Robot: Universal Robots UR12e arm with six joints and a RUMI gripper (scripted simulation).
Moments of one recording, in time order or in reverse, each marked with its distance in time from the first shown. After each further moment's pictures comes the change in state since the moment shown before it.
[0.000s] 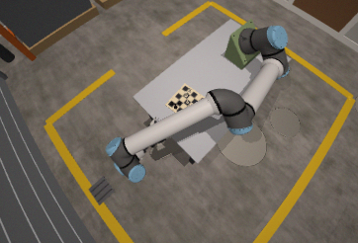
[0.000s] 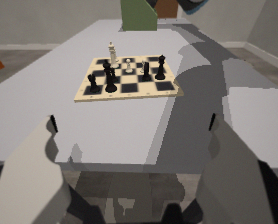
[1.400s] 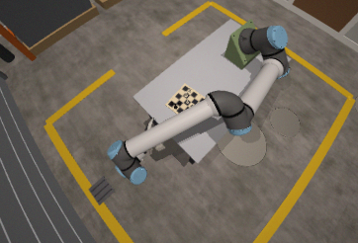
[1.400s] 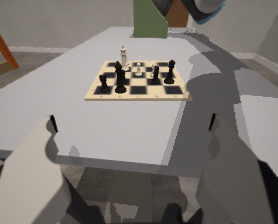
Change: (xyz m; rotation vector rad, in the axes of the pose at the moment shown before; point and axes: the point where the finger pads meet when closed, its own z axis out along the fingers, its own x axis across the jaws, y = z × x) arm -0.011 0.002 -0.004 0.045 -0.063 -0.034
